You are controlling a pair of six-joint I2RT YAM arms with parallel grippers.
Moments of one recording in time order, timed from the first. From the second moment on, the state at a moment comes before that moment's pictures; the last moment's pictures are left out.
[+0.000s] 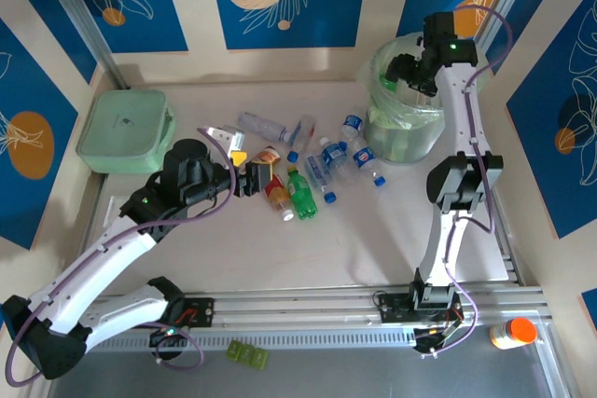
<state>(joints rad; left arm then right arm) -0.65 0.96 0.97 -0.40 0.14 -0.31 0.00 2.07 2.37 -1.25 -0.07 0.34</state>
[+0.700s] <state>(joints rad) -0.65 1.04 1.01 -0.56 -0.02 -0.47 0.44 1.28 1.61 -1.00 0.08 0.34</state>
